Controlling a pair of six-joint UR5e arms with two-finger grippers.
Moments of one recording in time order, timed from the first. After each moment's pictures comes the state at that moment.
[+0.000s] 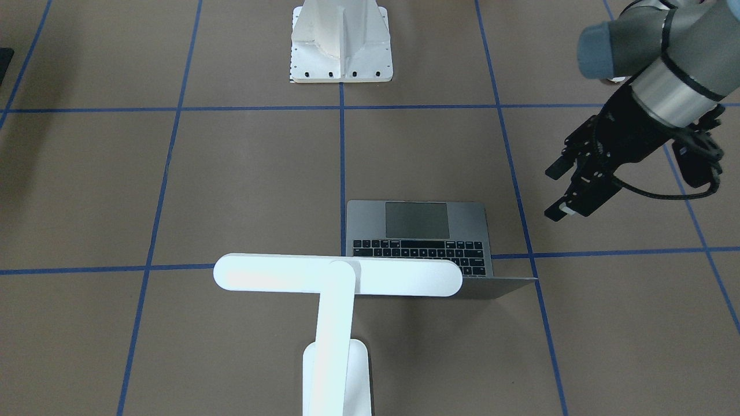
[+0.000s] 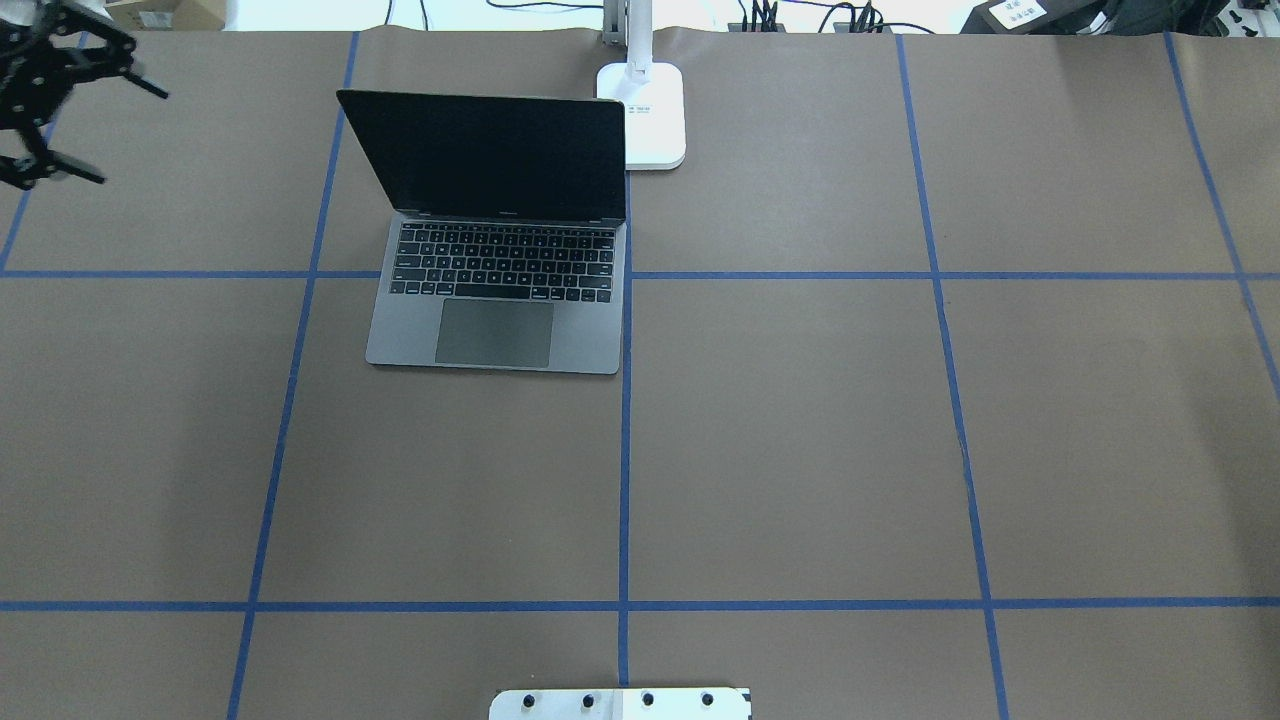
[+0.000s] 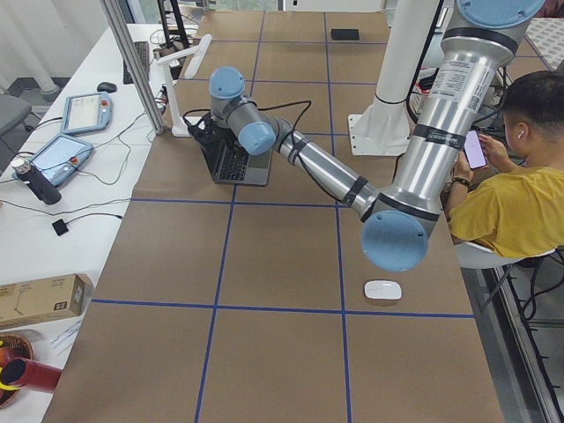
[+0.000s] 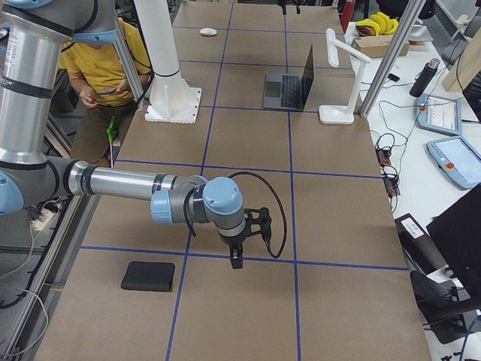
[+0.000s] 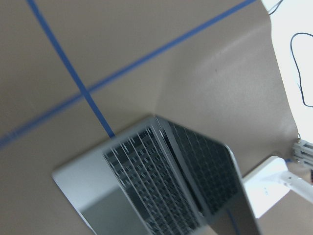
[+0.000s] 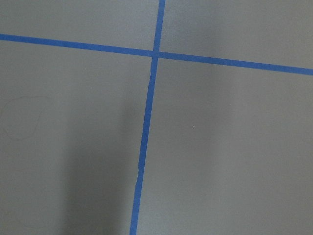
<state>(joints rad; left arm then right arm) -1.25 -1.81 -1.85 -1.87 -2.40 -1.53 1.62 -1.86 1.80 -1.38 2.34 -0.05</state>
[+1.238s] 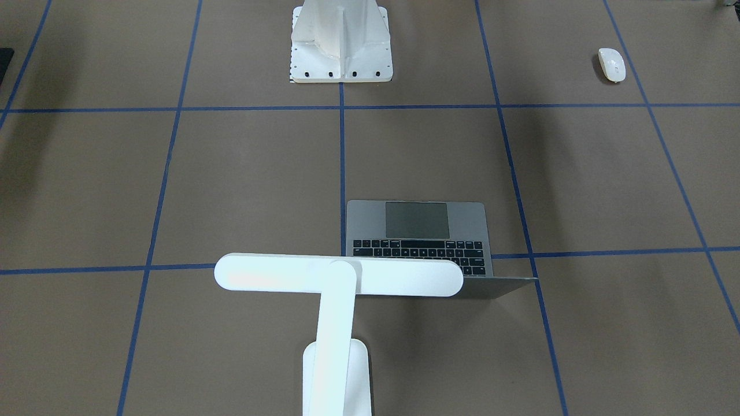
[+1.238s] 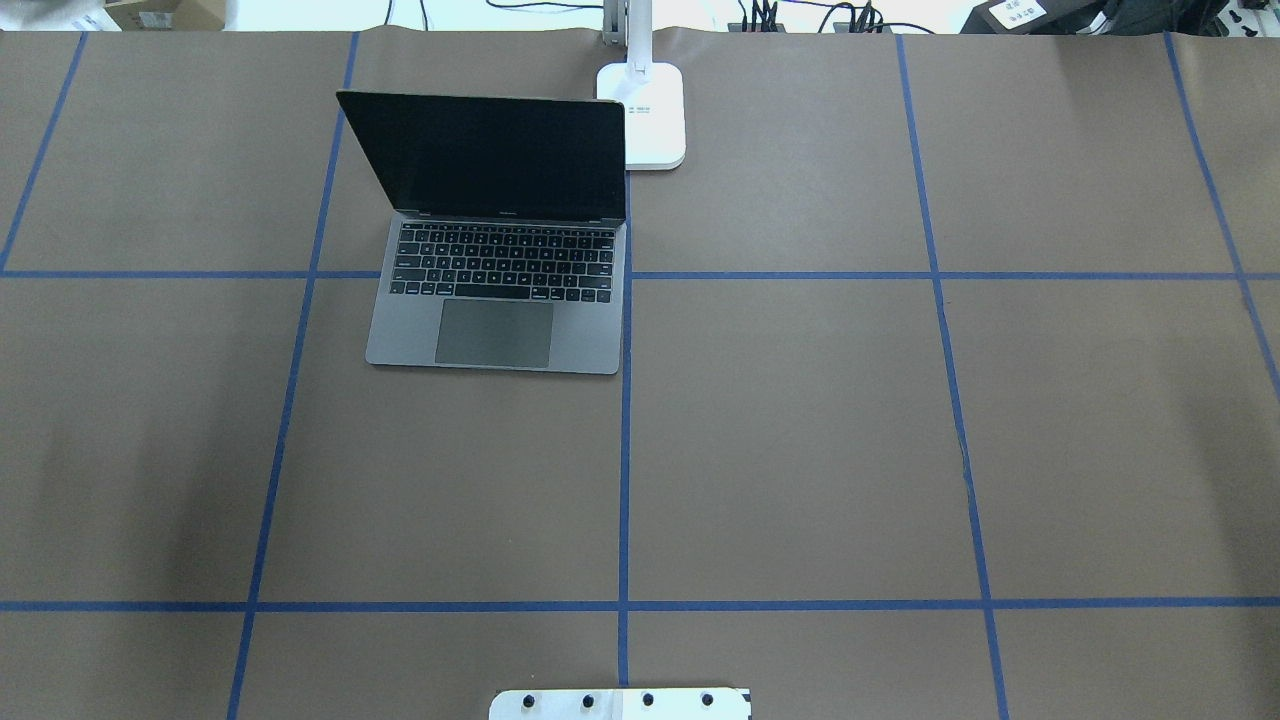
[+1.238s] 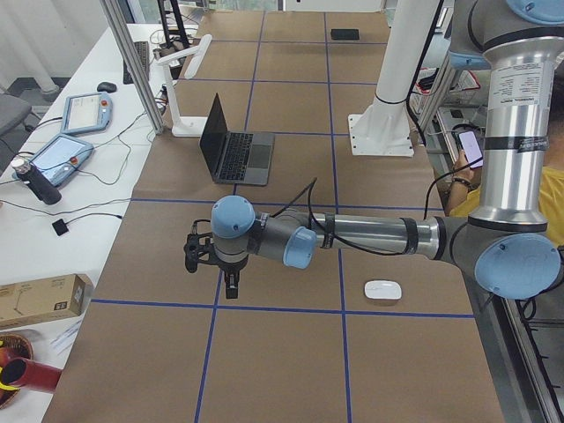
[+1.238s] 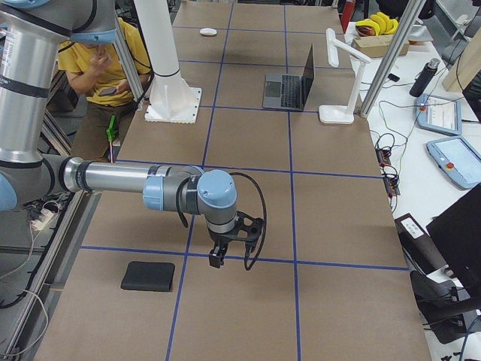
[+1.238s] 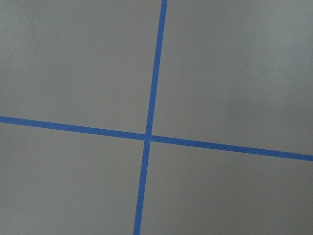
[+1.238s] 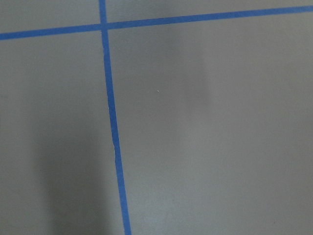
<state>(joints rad) -1.55 -1.54 -1.62 -1.82 -2.40 -0.33 1.64 -1.89 1.92 -1.59 2.30 0.36</state>
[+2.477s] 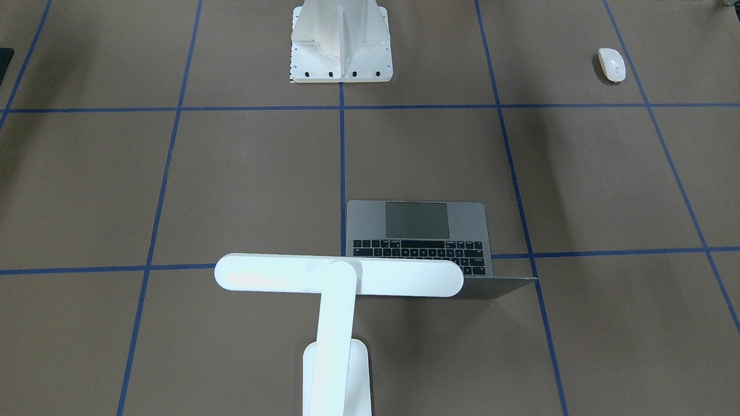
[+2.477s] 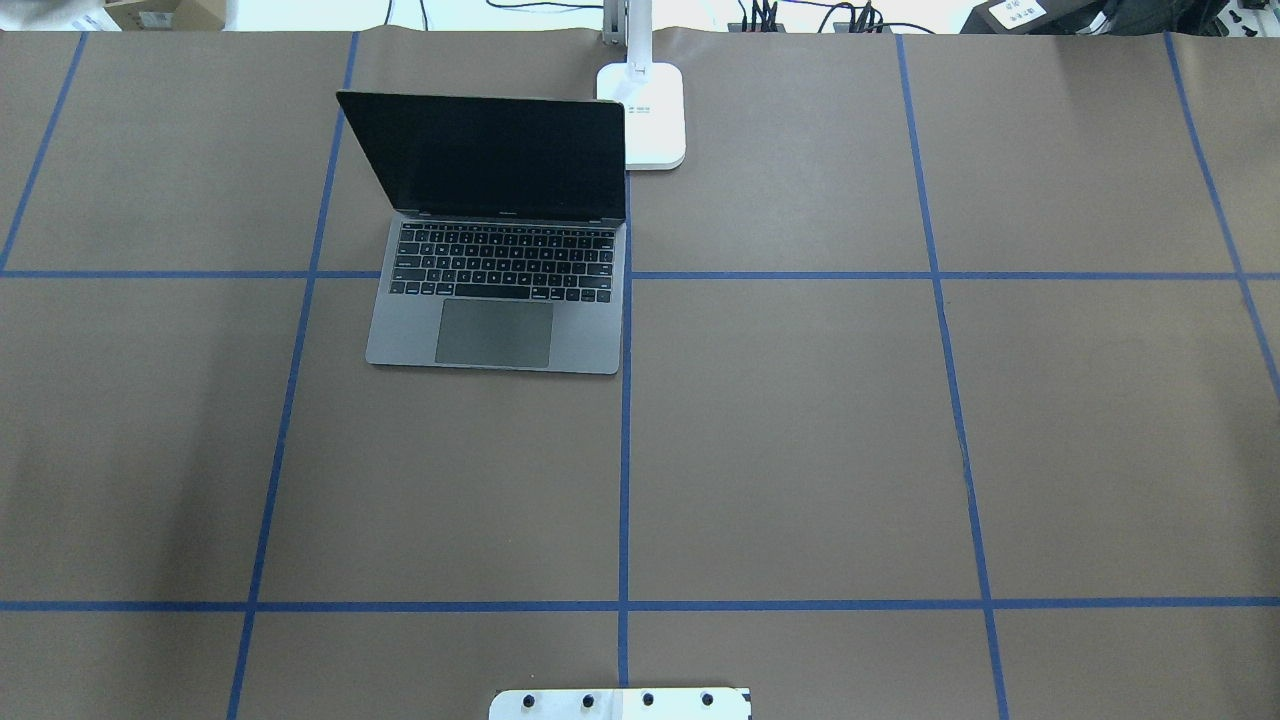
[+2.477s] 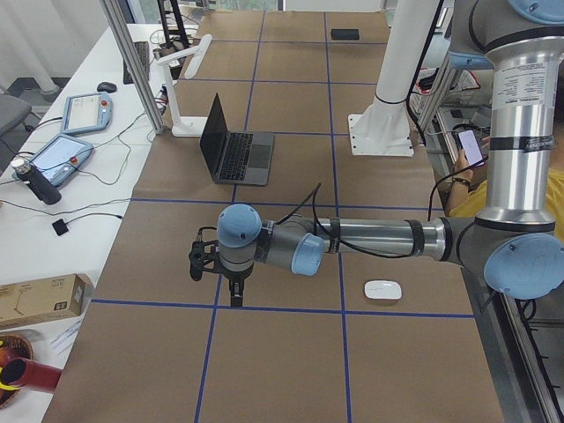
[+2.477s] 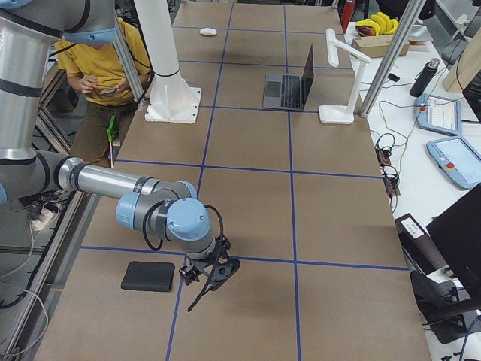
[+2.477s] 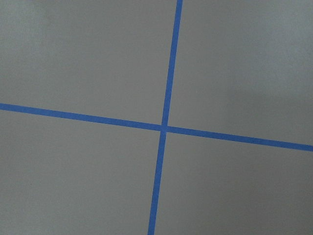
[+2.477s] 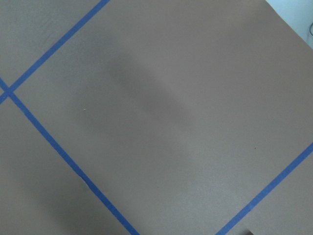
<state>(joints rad) -1.56 -1.52 -1.61 -1.82 -2.40 -0.28 1.81 -1.95 1.84 -1.60 2.33 0.62</state>
